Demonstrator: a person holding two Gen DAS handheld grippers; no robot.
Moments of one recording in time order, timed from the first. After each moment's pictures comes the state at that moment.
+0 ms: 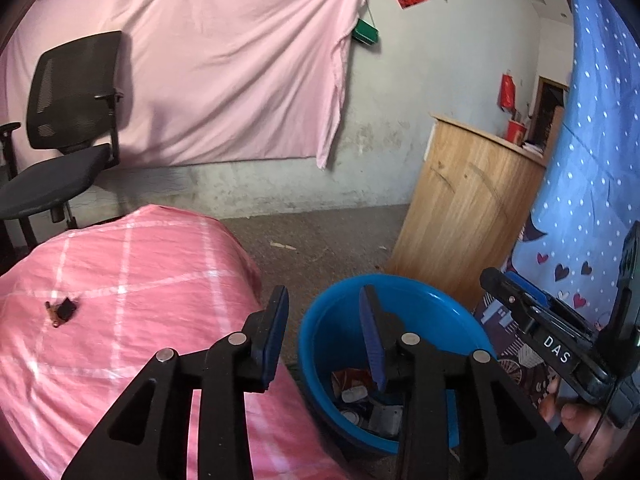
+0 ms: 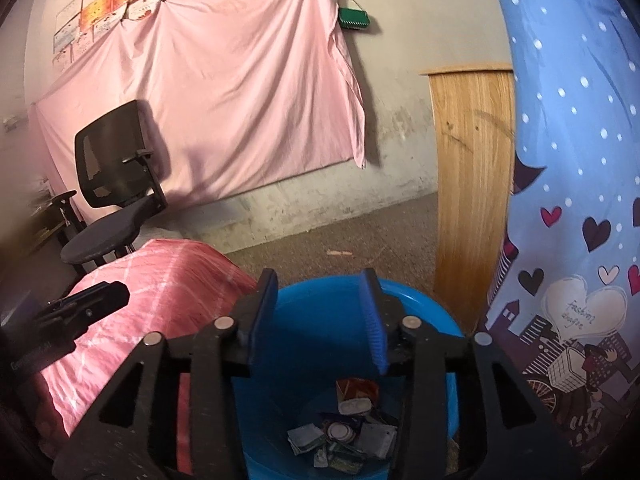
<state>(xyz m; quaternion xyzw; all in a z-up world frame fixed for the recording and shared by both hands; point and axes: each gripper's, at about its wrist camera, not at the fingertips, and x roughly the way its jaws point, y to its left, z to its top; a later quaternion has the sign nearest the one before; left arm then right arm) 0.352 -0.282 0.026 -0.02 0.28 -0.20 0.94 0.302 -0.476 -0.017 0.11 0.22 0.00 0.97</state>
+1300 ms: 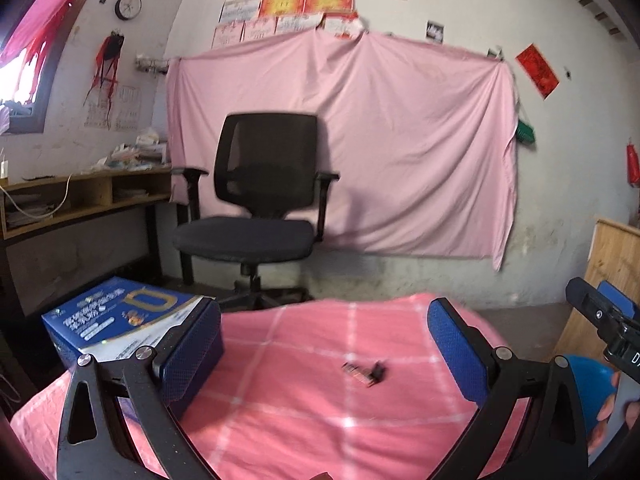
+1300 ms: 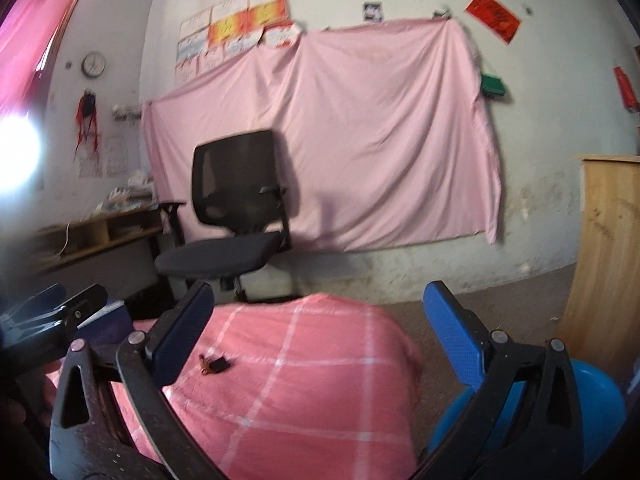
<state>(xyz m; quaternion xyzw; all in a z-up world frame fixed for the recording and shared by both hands) 0.288 -0.049 0.034 -0.03 0.13 0.10 0.99 0.331 -0.281 0.016 0.05 0.10 0.19 0.98</state>
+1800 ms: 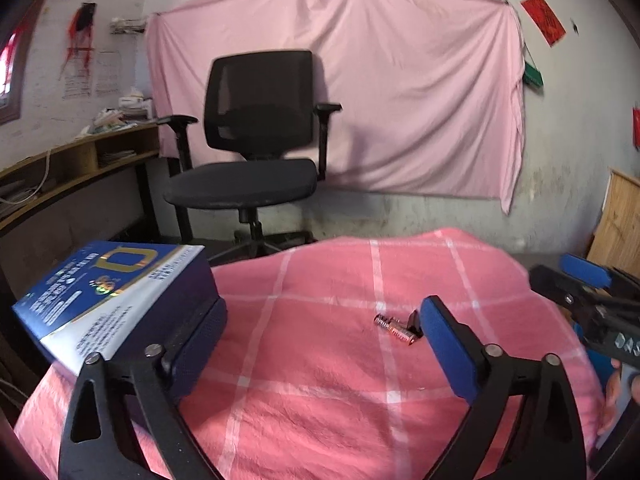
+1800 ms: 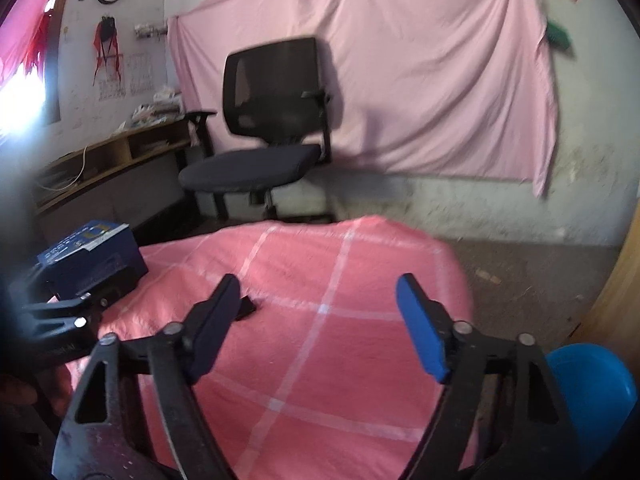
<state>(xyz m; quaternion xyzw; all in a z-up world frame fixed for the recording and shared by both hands) 0.348 -0.024 -0.014 -0.01 0.24 0.08 0.97 0.392 -0.216 -0.025 -0.01 0.25 0.26 0.93</state>
